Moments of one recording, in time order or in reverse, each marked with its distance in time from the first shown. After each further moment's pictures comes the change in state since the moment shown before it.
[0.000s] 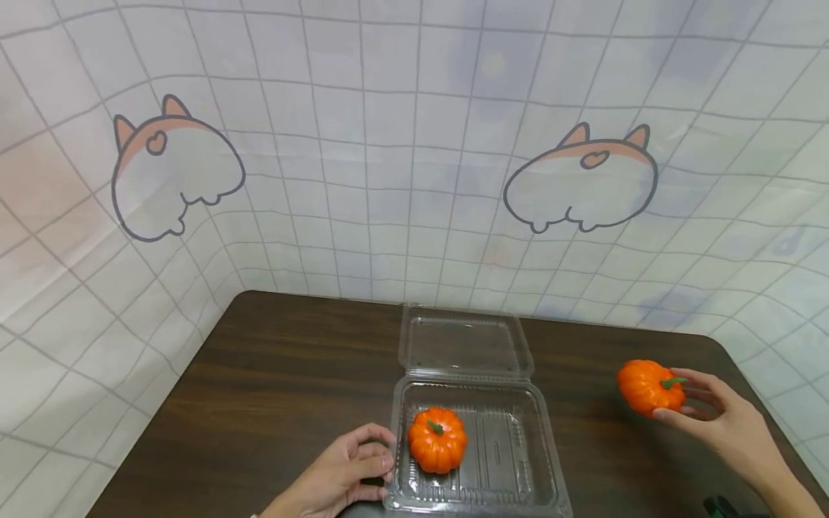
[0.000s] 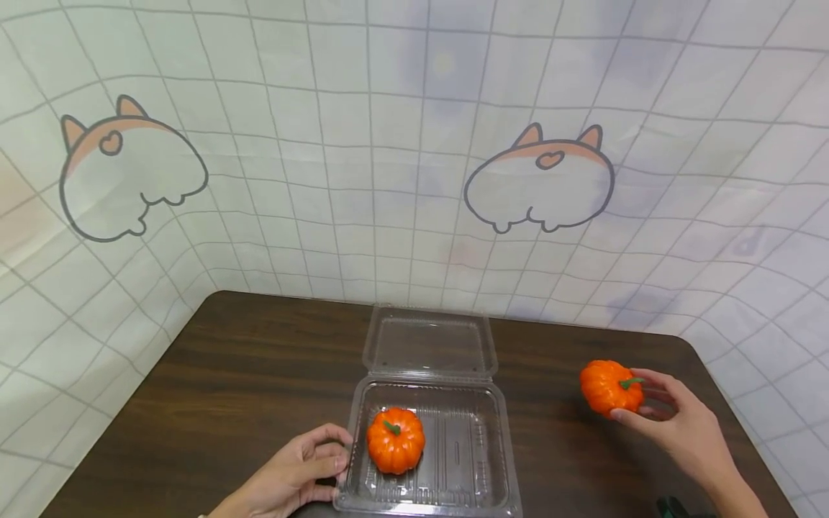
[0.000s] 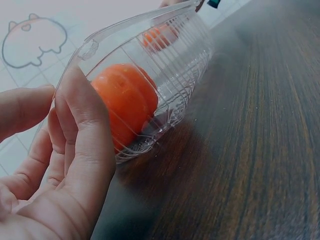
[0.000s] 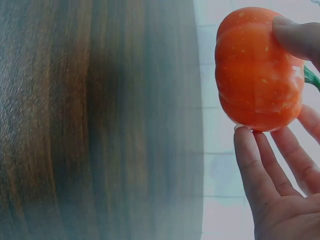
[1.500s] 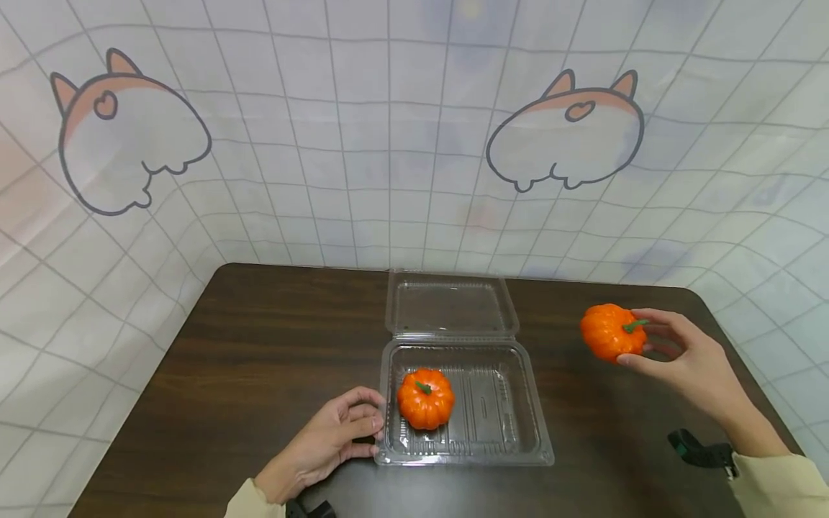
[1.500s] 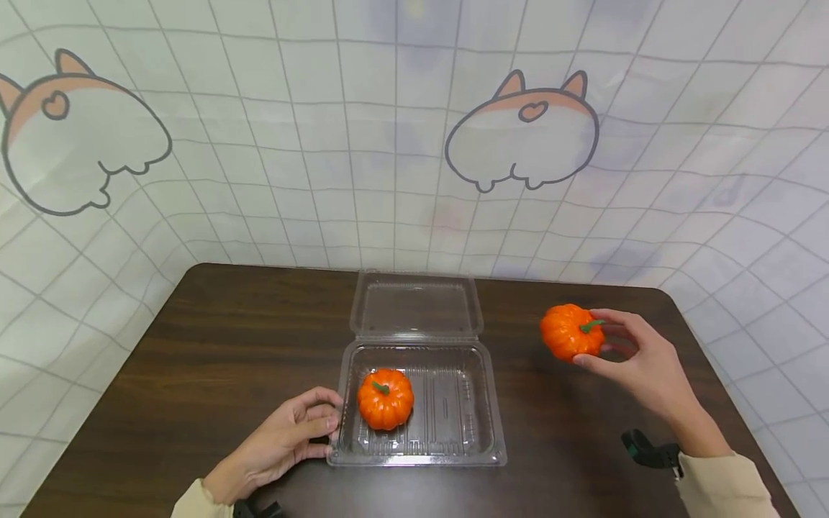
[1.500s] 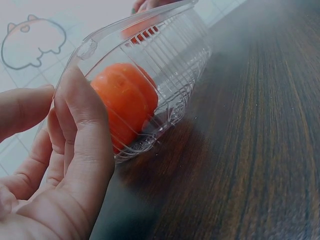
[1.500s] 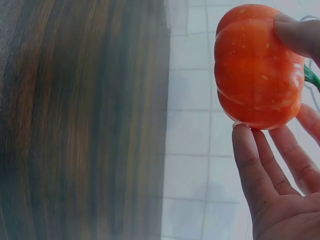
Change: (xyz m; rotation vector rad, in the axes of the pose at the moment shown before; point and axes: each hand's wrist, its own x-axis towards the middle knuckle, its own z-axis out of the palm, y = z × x) left_hand 0.004 0.001 0.001 0.075 0.085 -0.012; right_hand 0.000 -0.051 -0.006 0.008 -0.008 -0.132
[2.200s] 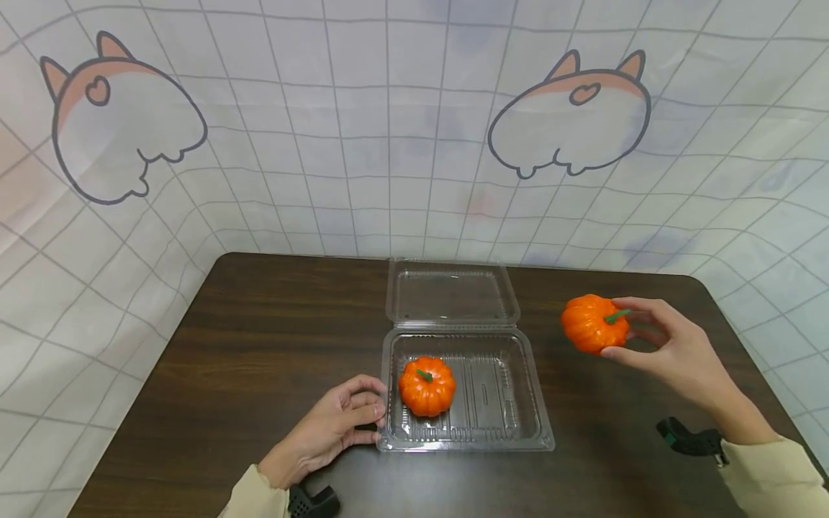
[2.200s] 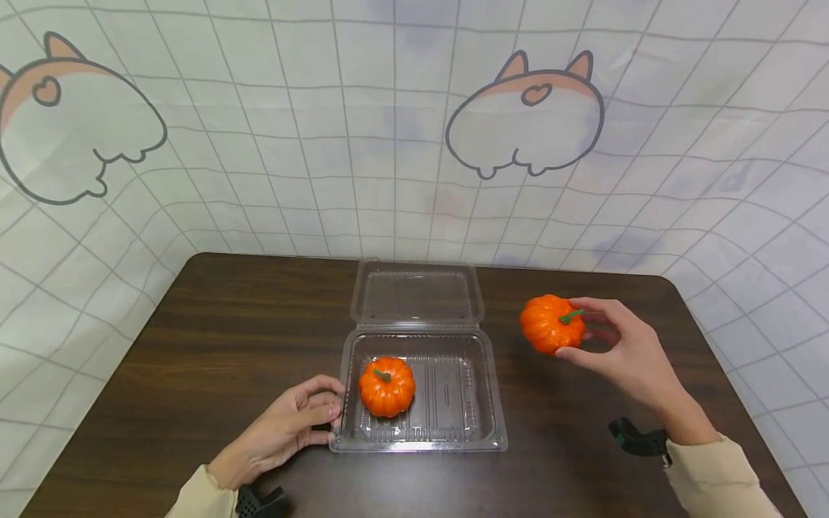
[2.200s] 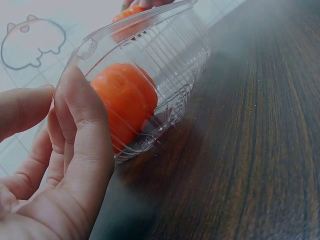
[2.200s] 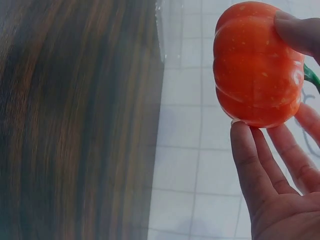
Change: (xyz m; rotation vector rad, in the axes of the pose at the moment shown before) left_hand 0.000 0.003 0.000 -0.003 0.021 -0.021; right_hand 0.001 -0.028 0.015 0.050 -0.024 -0.099
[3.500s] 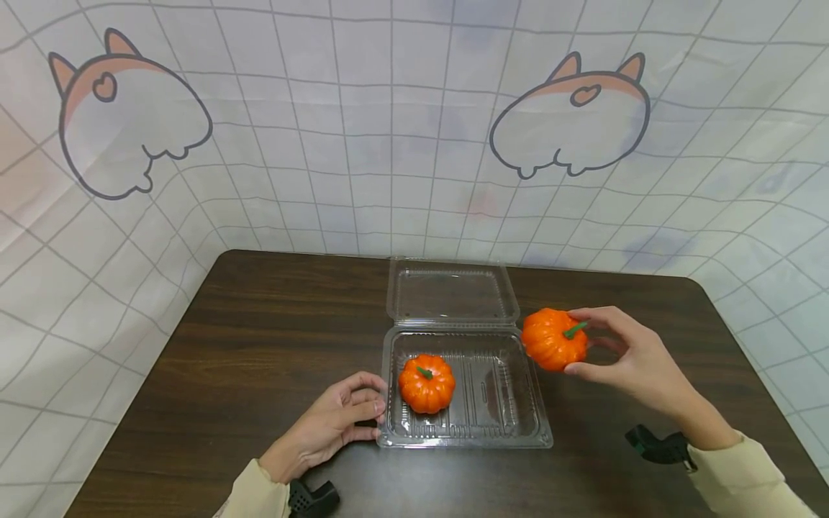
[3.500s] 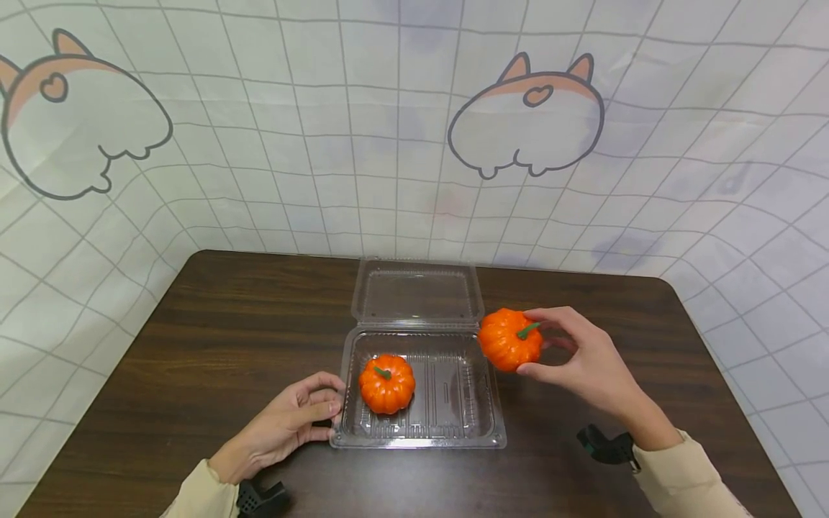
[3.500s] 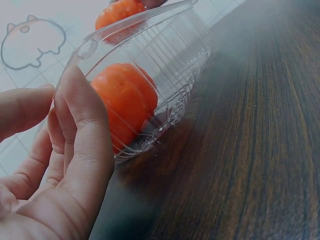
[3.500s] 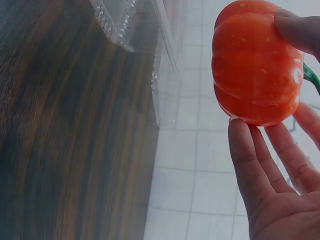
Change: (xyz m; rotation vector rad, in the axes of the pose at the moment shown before) left_hand 0.000 -0.001 -0.001 0.002 0.006 -0.006; right_hand -0.002 -0.036 0.032 0.119 -0.108 -0.110
